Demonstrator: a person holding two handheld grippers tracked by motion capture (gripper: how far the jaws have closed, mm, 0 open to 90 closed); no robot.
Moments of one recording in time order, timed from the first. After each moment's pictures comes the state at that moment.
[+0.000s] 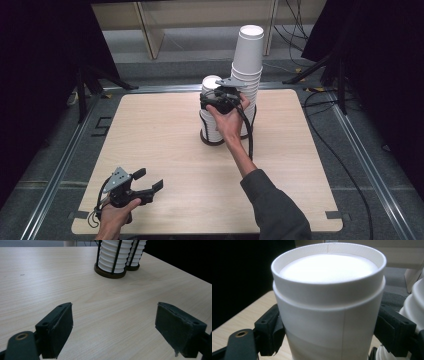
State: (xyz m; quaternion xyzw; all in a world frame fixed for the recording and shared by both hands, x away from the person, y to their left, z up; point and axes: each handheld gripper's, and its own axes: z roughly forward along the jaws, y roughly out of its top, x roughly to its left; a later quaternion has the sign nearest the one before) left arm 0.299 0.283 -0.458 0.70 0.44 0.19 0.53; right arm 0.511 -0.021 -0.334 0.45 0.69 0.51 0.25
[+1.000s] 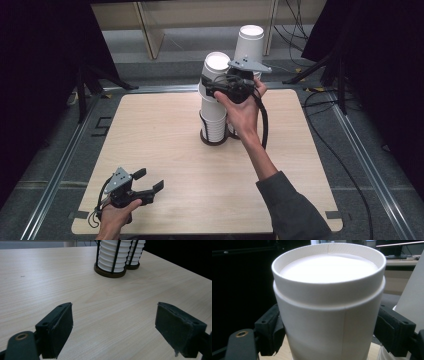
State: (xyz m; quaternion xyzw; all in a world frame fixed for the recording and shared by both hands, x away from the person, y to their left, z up) left arm 0.298 0.281 -0.458 0.71 0.43 0.20 0.52; right arm 0.460 -0.048 -0.247 0.38 0.66 0.59 0.25
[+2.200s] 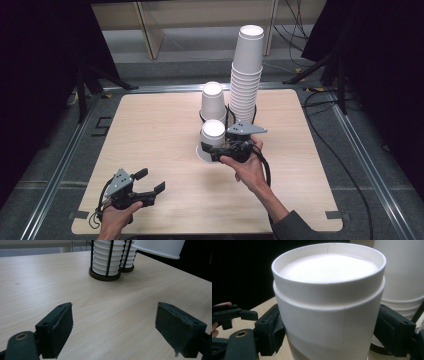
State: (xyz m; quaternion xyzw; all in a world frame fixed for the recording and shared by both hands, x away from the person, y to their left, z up) left arm 0.295 0.276 -0.456 0.71 0.41 0.20 0.54; right arm 0.399 -0.059 -0.381 0.33 0.74 0.57 0.11
